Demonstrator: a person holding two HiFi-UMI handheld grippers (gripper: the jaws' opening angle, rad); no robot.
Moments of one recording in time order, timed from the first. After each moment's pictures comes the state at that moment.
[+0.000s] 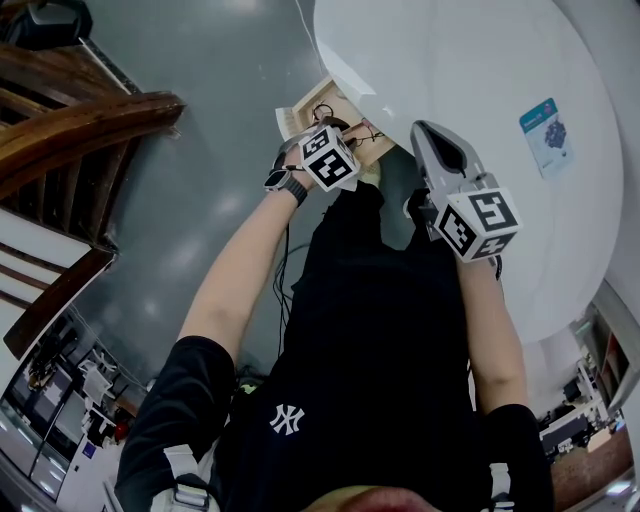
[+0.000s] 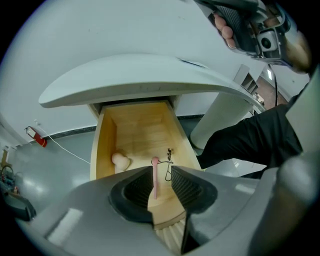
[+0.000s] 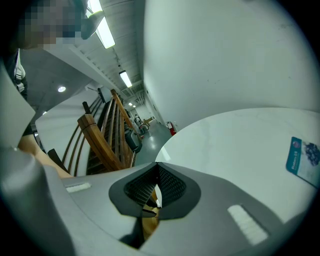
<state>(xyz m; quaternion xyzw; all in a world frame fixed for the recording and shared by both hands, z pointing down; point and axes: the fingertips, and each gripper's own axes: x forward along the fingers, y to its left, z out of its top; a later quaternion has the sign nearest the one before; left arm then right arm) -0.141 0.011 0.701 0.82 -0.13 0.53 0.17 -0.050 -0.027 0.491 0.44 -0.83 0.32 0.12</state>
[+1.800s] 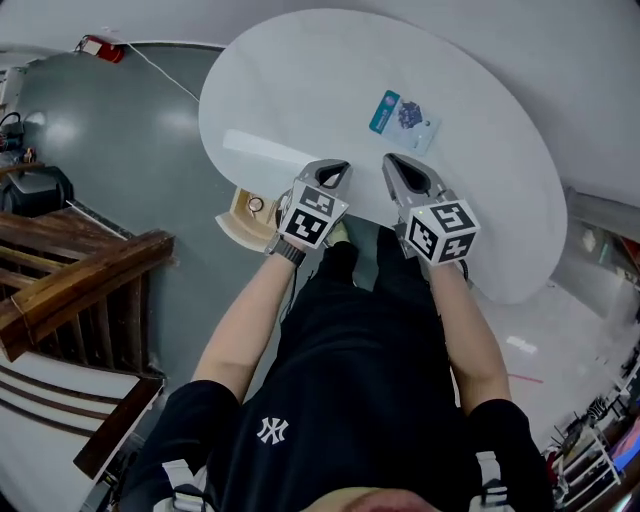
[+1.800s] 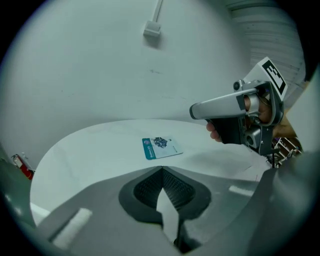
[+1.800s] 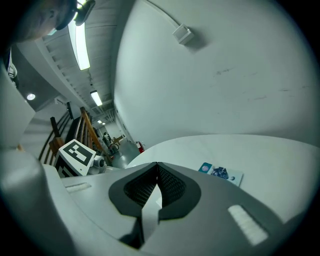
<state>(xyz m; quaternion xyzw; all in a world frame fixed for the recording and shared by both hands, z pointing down) 0.100 0.005 0.483 0.92 -0.12 0.36 0.12 0.160 0.026 0.410 0.61 -0.73 0.31 0.05</state>
